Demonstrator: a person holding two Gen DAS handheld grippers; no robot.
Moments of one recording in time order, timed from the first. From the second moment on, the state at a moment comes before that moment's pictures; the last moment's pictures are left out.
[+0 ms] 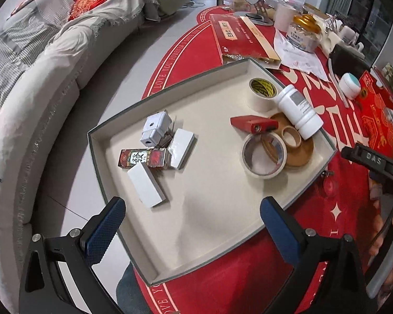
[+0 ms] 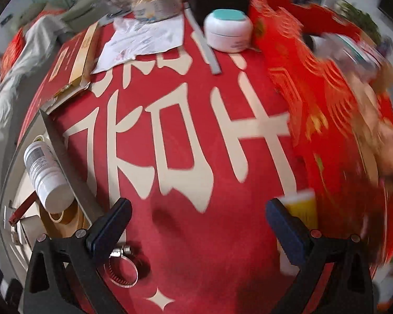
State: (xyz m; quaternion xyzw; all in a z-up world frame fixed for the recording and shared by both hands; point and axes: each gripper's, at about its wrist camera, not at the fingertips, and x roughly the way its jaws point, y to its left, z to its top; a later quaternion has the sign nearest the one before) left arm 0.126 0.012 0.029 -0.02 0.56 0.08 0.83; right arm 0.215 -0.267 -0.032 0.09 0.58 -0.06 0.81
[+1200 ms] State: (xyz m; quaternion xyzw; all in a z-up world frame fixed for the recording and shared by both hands) left arm 0.080 -0.012 0.026 0.00 0.57 0.05 0.82; right arm 0.089 -0.309 -0.016 0.17 0.58 -0.12 0.79
